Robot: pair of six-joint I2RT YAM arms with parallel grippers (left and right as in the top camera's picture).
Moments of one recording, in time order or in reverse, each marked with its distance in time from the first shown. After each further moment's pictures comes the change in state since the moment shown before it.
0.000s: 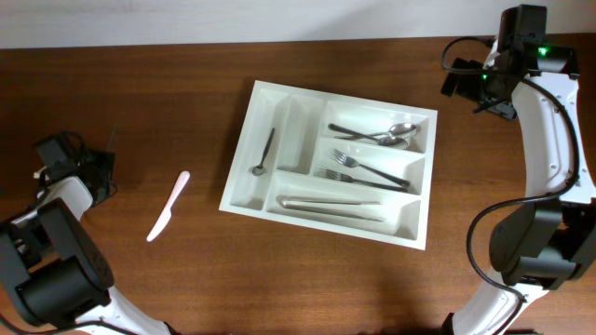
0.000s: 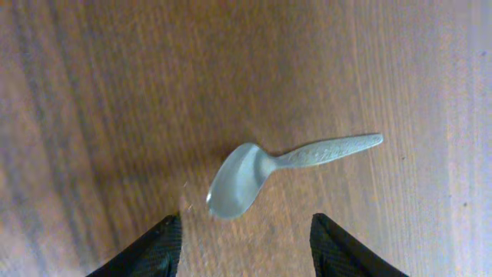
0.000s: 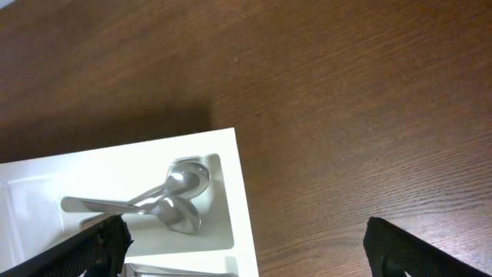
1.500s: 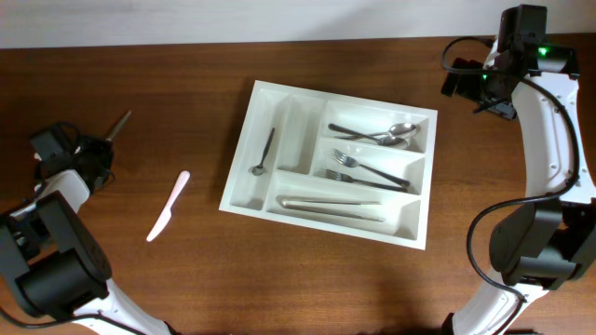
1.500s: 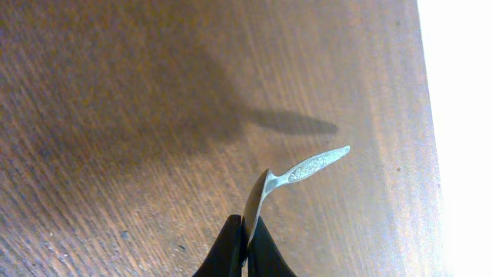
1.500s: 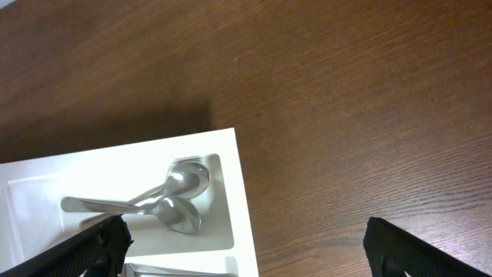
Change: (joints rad) left arm 0.001 0.041 0.074 0.058 0.160 0.081; right arm 0.000 0.000 0.000 0.000 0.000 0.000
